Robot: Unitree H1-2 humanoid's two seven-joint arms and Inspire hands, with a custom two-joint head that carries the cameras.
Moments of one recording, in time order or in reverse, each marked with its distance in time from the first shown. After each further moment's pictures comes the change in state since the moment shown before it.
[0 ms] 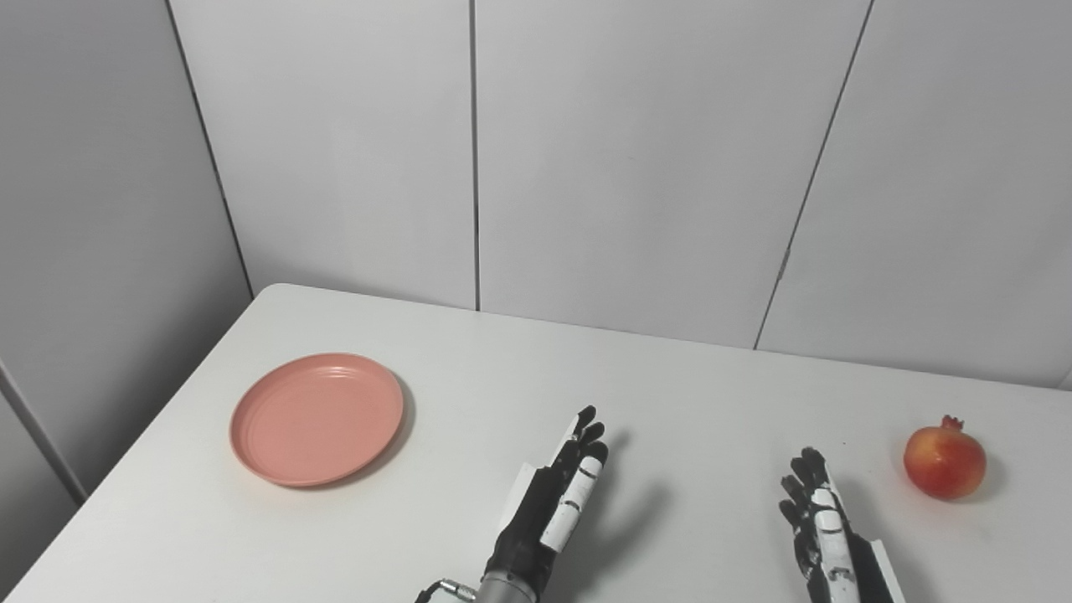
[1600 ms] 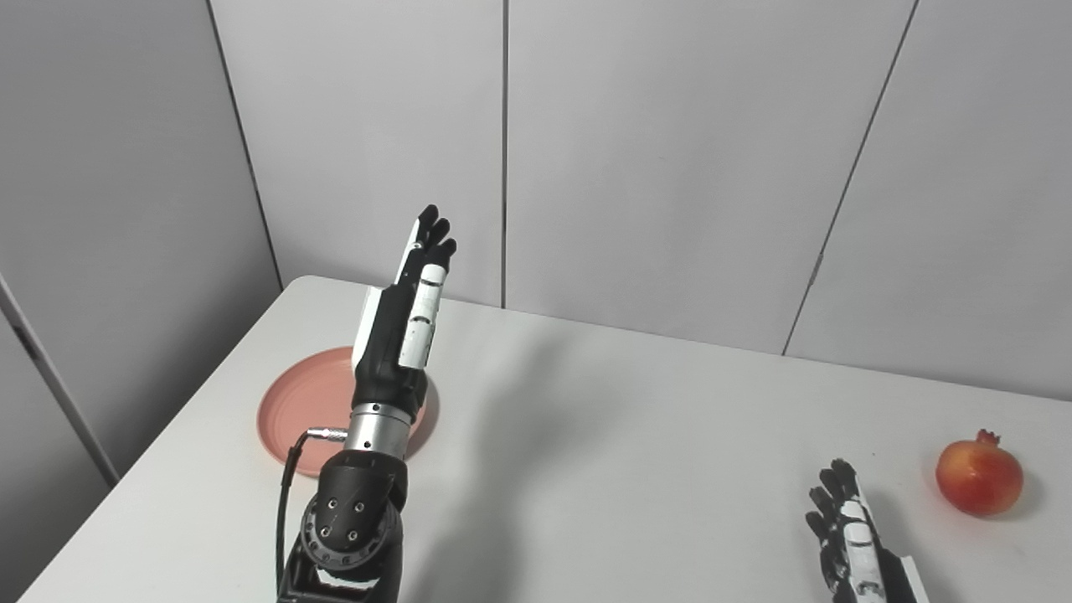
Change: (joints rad) left arm -0.210 0.172 0.353 -0.279 -0.089 0.087 0.063; right arm 0.001 -0.003 0.000 0.002 0.008 0.000 0.002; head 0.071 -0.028
